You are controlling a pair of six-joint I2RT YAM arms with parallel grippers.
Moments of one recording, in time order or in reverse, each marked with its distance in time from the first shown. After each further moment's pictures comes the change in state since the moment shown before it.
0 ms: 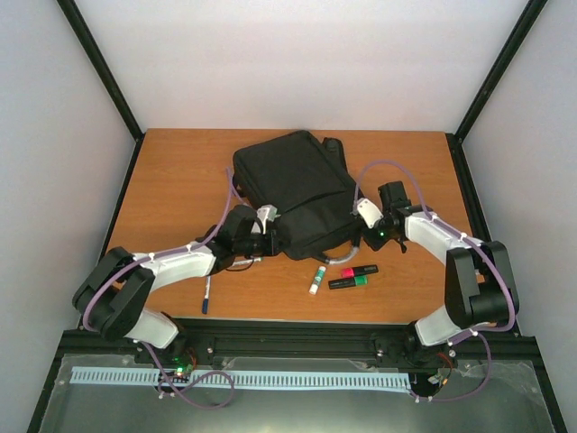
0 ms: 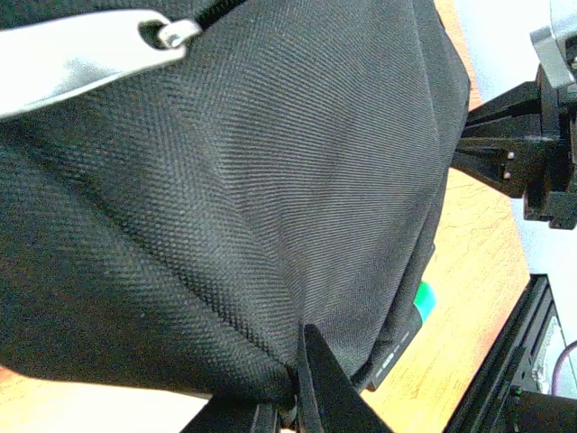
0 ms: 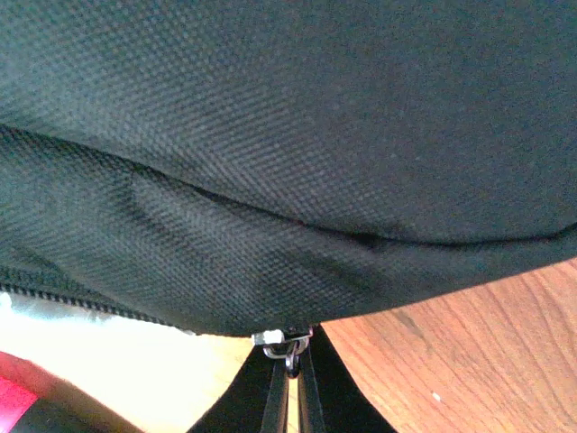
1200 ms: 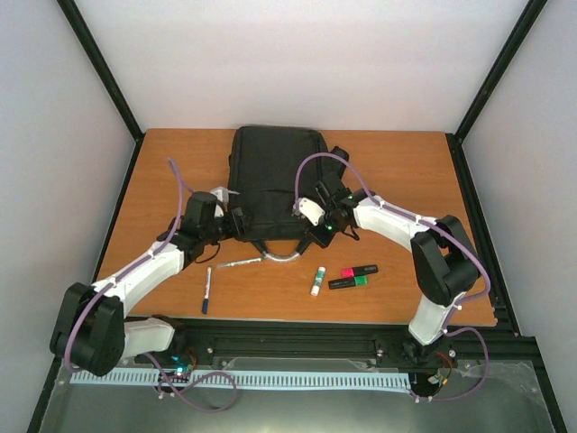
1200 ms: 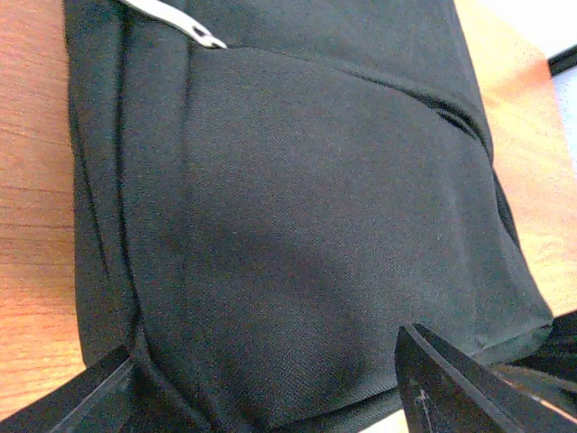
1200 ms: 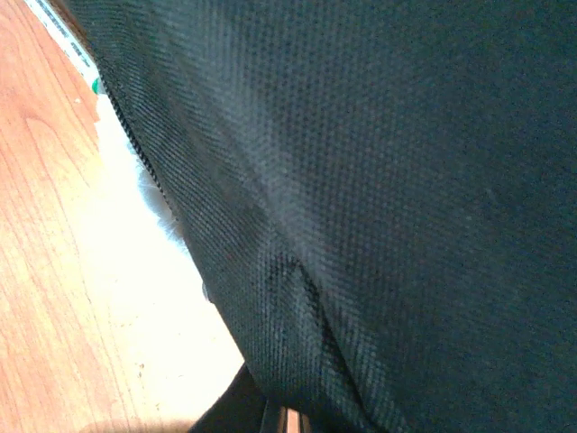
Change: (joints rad) left arm 0.272 -0.247 0.011 -0.269 -0.170 0.035; right arm 0.388 0.214 0.315 -0.085 -0.159 0.123
